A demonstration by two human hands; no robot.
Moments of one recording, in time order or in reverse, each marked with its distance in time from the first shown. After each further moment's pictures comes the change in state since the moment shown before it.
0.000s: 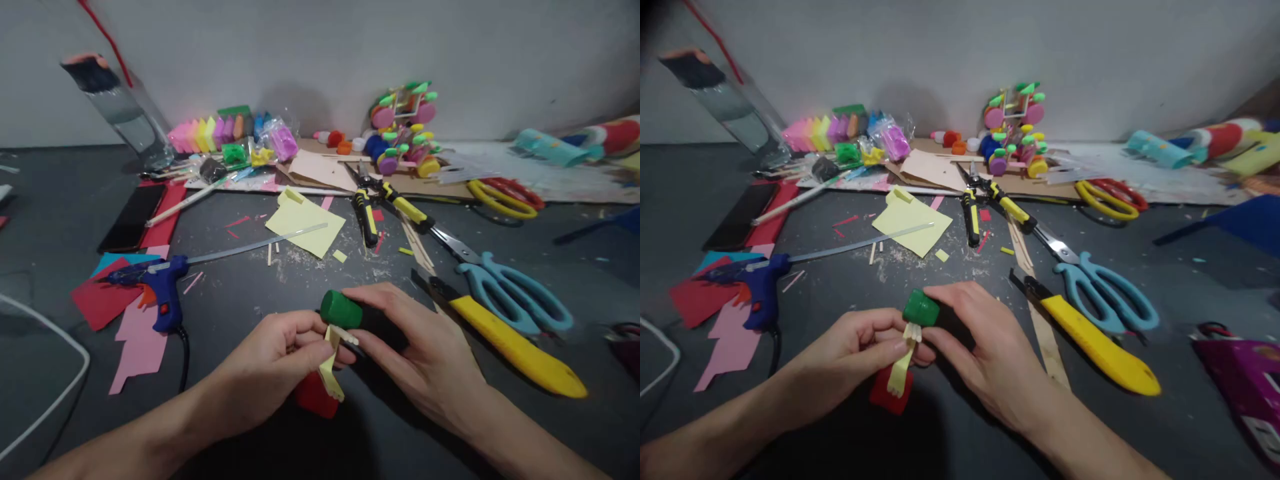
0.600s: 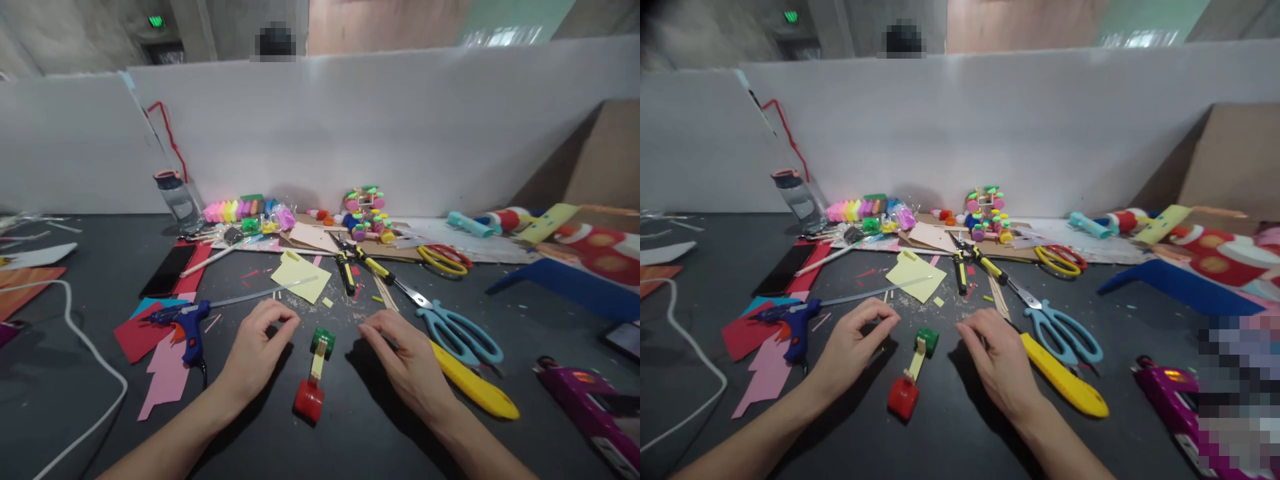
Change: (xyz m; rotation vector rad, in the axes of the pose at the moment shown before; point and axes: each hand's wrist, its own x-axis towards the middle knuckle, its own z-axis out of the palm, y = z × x) left_hand 0.006 0.009 -0.022 0.743 0.623 0.709; right_hand -0.005 0.022 -0.012 -0.083 0.256 0.072
